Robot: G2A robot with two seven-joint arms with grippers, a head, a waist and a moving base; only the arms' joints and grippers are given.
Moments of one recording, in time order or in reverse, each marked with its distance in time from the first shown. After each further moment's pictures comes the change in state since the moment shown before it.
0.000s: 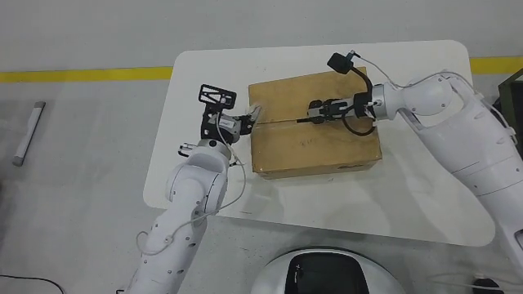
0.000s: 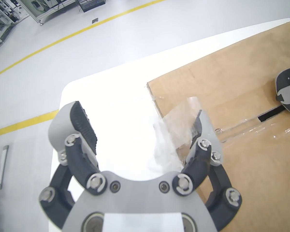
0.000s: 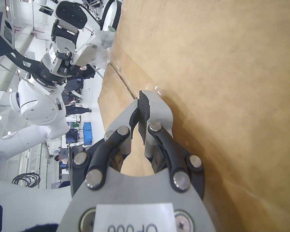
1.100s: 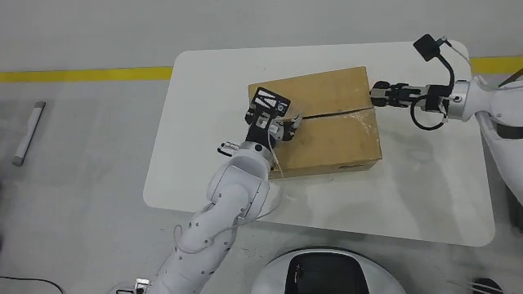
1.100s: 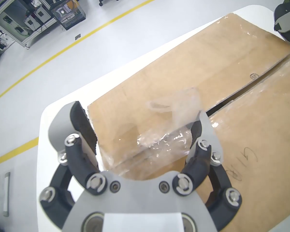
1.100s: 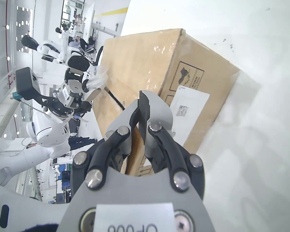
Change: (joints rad) left arm -0.080 -0.088 0.217 0.044 0.107 0.030 -0.010; right arm -0.278 0.135 0.446 -0.180 -0.042 0.039 0.014
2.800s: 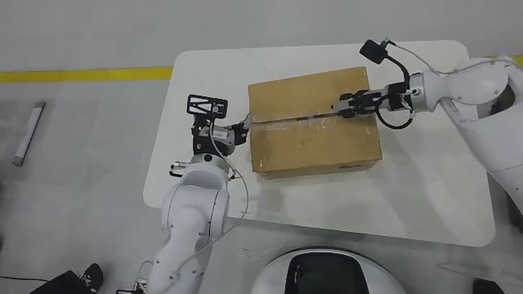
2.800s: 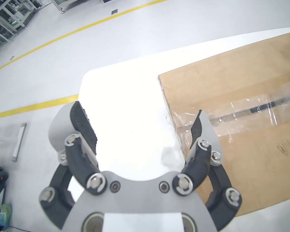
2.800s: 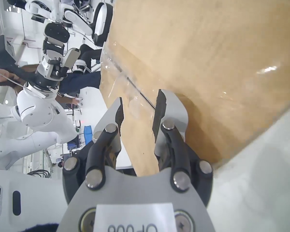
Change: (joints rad) left arm 0.242 -0.032 -0.330 -0.279 0.110 -0.010 -0.197; right arm 0.257 -0.029 -0.329 0.068 0.053 0.081 0.128
